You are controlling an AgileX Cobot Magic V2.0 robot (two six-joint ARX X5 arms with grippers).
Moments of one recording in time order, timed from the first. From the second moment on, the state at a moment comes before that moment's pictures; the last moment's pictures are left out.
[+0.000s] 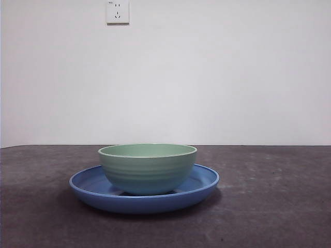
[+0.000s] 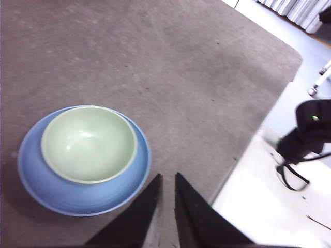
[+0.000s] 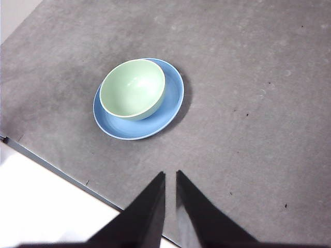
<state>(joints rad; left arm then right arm) -0.61 0.72 1.03 -0.85 0.40 -0.05 0.33 0.61 1.24 -1.31 -0.29 0.13</state>
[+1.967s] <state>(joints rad) -0.08 0.00 0.03 -0.18 0.00 -0.09 0.33 0.61 1.24 -1.31 -0.29 0.13</state>
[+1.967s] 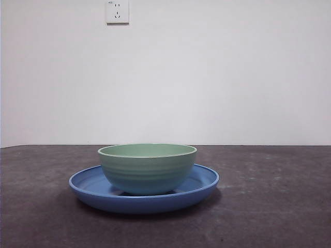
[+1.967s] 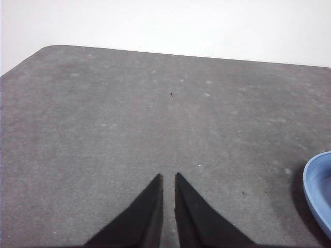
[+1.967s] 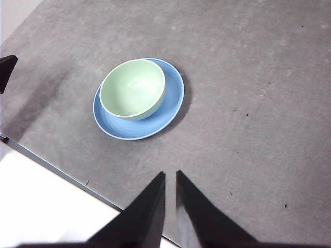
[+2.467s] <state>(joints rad) -0.08 0.00 0.03 -0.18 0.00 -0.09 0.27 0.61 1.24 -1.30 -0.28 0.08</state>
